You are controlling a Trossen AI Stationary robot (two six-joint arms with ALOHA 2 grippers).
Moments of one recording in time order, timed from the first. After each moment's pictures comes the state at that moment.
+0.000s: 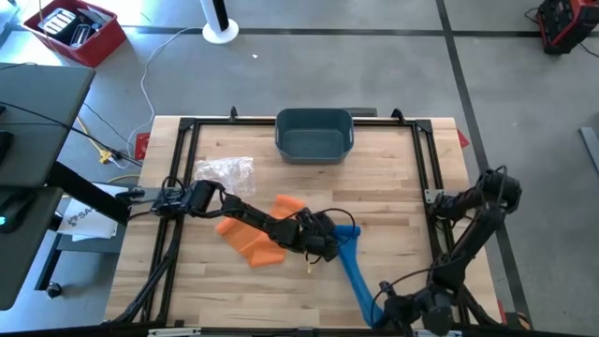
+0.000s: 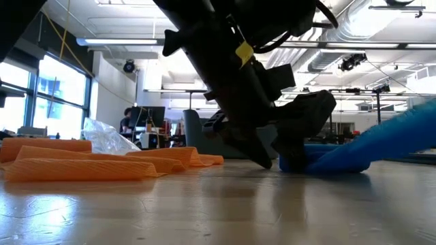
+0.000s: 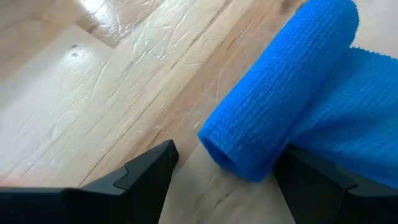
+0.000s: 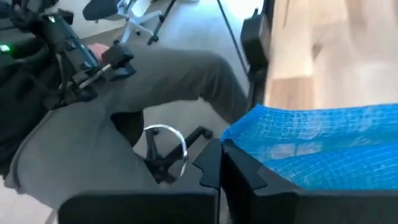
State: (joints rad) left arm -0.27 2.32 1.59 -0.35 -0.58 -0.73; right arm 1.12 1.68 0.82 0.28 0.47 0.80
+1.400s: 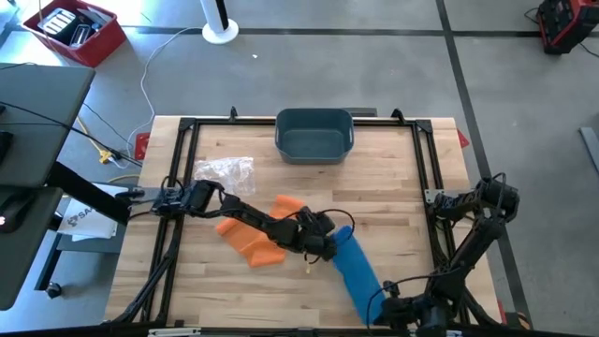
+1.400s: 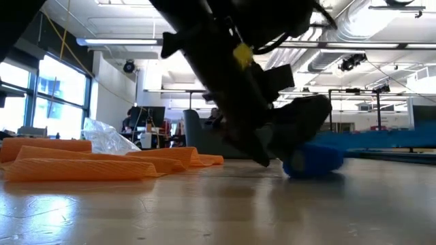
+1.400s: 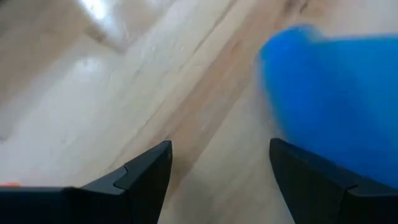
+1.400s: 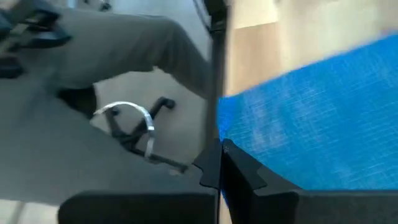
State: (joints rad) left arm -0.27 2.30 1.59 -0.31 -0.60 -0.66; right arm 1.13 1.75 0.92 0.00 0.49 0.98
